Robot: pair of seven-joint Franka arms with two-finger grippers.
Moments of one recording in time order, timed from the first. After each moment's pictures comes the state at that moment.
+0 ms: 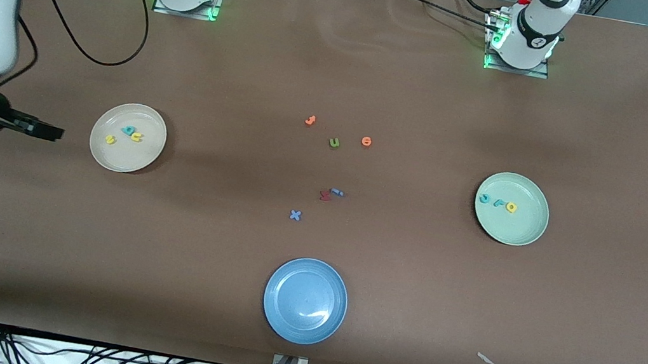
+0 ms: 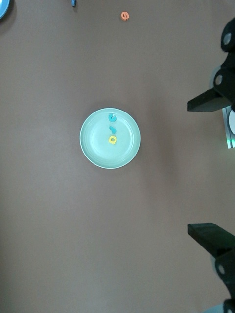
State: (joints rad) left arm 0.00 -0.02 0.03 -1.48 0.03 1.40 0.22; right arm 0.30 0.41 -0.48 -1.40 0.17 1.57 0.02
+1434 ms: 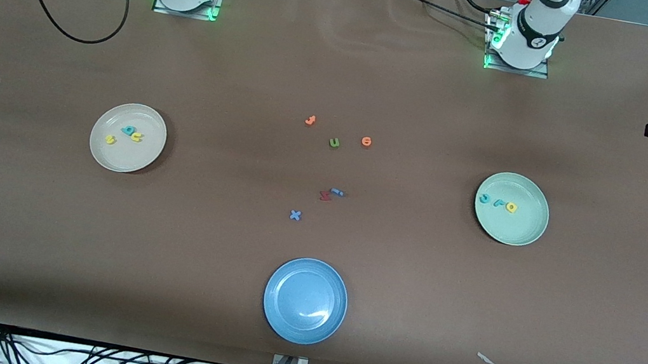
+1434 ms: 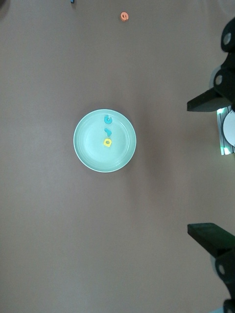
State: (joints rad) left arm 0.00 0.04 0.02 -1.44 0.03 1.36 0.18; right arm 0.15 0.13 -0.22 -1.44 -0.04 1.61 0.00
